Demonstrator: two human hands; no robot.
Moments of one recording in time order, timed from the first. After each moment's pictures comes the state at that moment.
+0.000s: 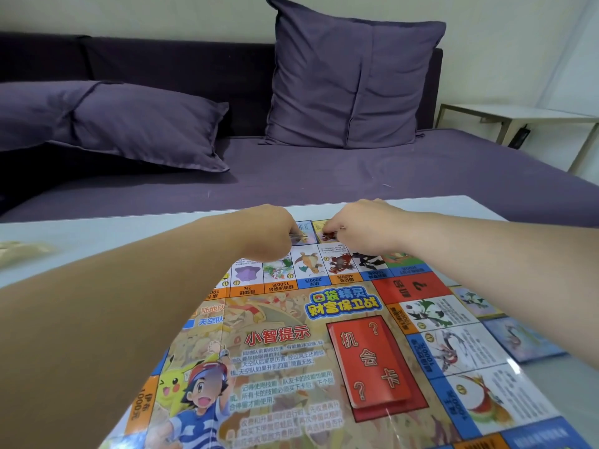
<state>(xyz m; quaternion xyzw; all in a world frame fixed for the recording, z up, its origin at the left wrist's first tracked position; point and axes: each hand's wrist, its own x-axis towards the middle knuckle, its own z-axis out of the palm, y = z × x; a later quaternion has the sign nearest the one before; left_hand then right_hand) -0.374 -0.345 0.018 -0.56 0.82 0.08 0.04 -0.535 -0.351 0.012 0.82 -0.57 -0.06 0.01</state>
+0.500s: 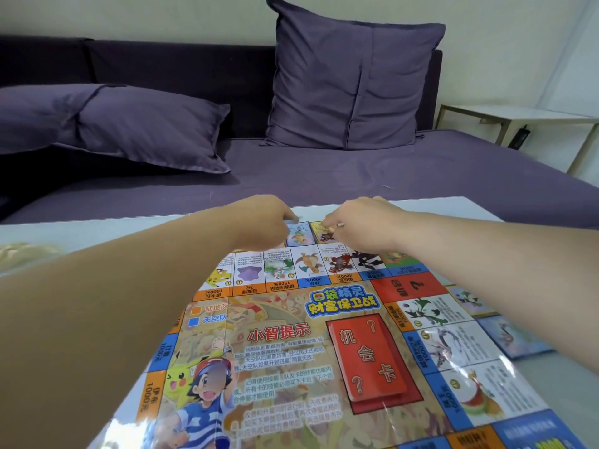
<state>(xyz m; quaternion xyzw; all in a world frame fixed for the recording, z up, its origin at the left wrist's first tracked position) -0.366 -0.343 0.029 -0.59 0.80 0.12 -0.03 -0.533 -0.347 0.017 0.81 -0.58 -0.04 0.01</state>
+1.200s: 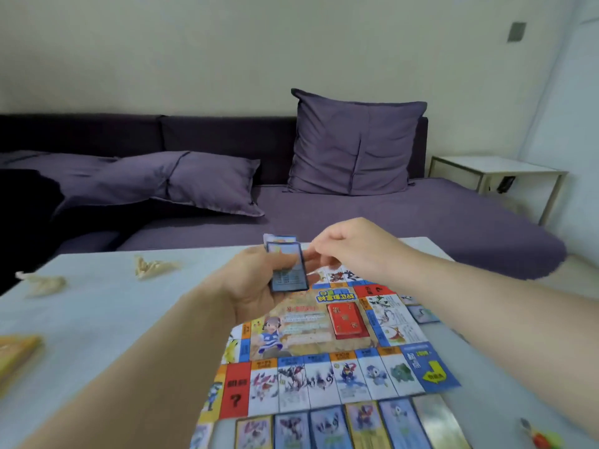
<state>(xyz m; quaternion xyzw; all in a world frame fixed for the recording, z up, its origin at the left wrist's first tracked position) -0.337 -0.114 0.122 -0.37 0.39 0.70 -0.47 -0.490 -0.118 0.154 0.75 -0.54 0.28 -0.27</state>
